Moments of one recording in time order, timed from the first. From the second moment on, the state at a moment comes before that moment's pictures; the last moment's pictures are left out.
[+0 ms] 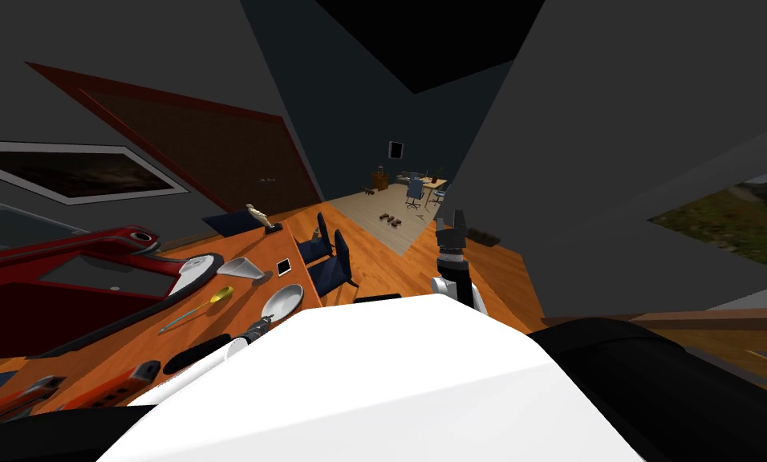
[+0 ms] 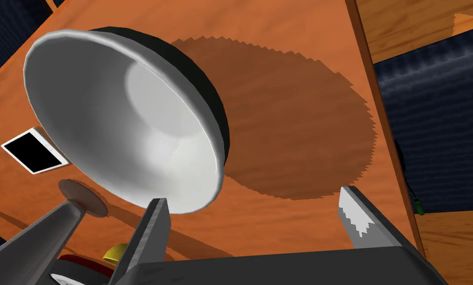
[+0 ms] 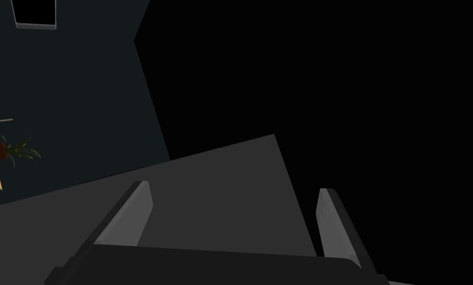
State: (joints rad) left arm 0.66 0.22 0.52 -1.90 0.40 1.00 -0.28; right arm 0.51 -0.02 -0.04 -2.34 0.08 -0.45 -0.06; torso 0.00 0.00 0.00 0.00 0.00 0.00
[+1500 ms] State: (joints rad) left arm 0.67 0.21 0.61 -1.89 0.48 1.07 -0.22; right arm 0.51 -0.02 -0.04 -2.34 0.08 -0.45 -0.06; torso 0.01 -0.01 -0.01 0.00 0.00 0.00
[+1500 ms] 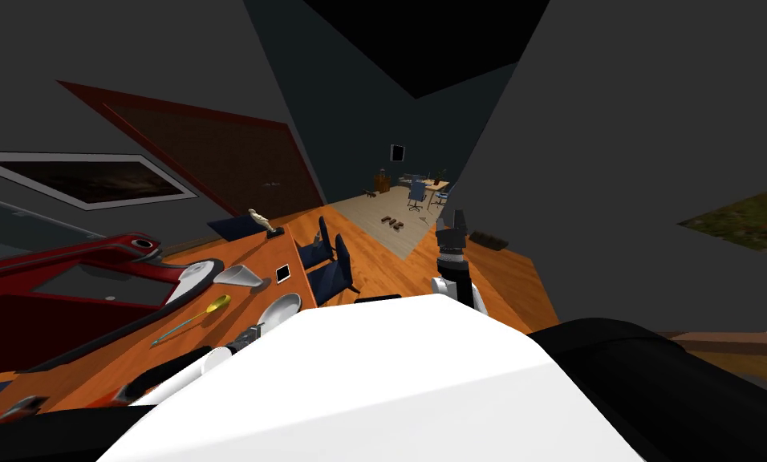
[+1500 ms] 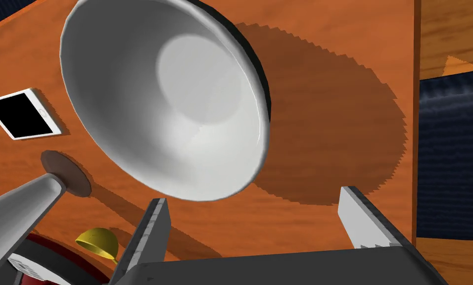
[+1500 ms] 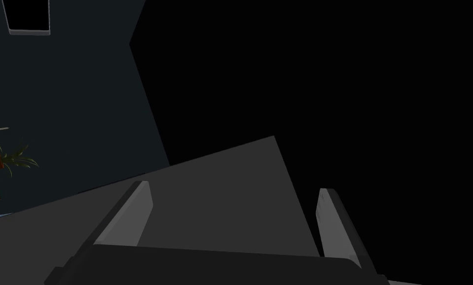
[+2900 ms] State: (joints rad) left arm 0.62 0.18 0.50 -1.79 0.46 1.04 -0.20; right arm 0.51 -0.02 -0.04 -2.34 0.08 -0.45 -0.06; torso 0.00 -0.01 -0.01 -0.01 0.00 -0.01
